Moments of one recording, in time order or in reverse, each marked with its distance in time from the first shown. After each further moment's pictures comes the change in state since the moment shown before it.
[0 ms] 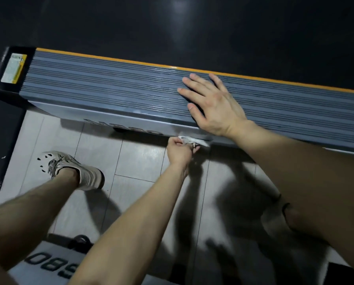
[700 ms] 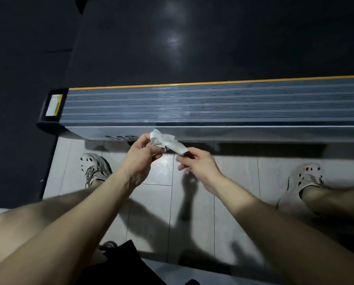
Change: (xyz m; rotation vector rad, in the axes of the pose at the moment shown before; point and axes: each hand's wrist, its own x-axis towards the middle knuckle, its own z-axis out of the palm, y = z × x) left_hand -0.114 0.129 -0.116 0.296 -0.372 0.189; right_hand -0.101 -0.153 0.005 1.549 0.018 1.083
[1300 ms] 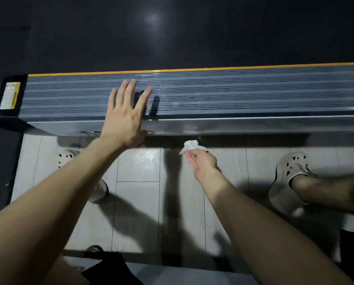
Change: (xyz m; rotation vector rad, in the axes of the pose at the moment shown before) left_hand 0.083 0.041 -0.010 1.812 0.035 0.667; right_hand 0.069 0.054 -0.024 0.608 0.512 0.270
